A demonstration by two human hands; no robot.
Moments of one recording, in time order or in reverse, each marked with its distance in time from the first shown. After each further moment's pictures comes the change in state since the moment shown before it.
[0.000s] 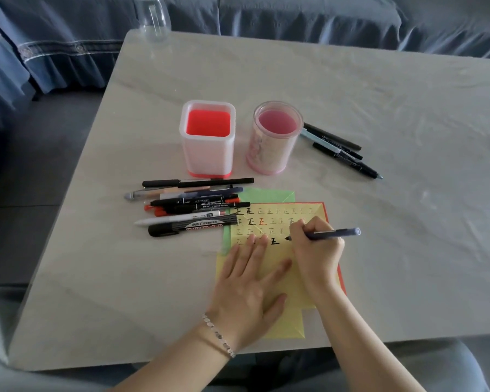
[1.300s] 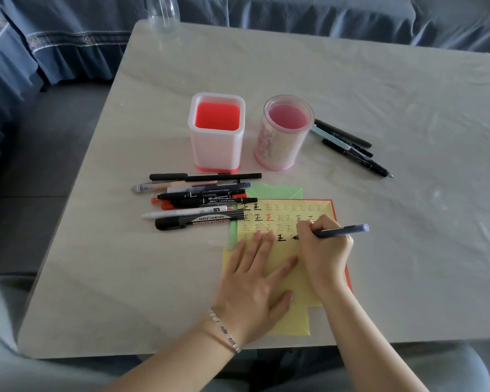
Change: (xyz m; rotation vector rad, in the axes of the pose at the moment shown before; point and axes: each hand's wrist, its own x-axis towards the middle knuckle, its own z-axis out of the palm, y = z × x) left_hand 0.001 0.000 0.000 0.009 0.005 0.000; right_hand 0.001 0.001 0.000 -0.073 0.006 0.021
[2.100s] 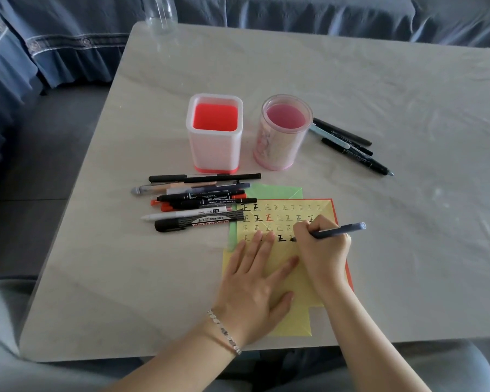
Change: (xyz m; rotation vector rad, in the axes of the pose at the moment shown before) left_hand -0.001 -0.001 0.003 -0.007 0.005 0.006; right_hand -0.002 -0.003 0.000 0.008 -0.048 0.003
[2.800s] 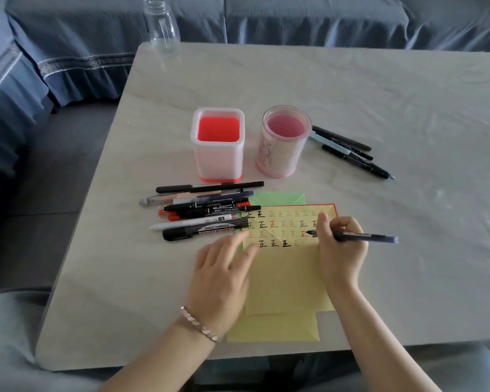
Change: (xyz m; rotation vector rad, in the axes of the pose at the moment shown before) left_hand -0.002 -0.034 -0.031 -0.040 0.379 -0.006; right_hand 0.005 -0.006 -0.008 0.248 0.122 0.053
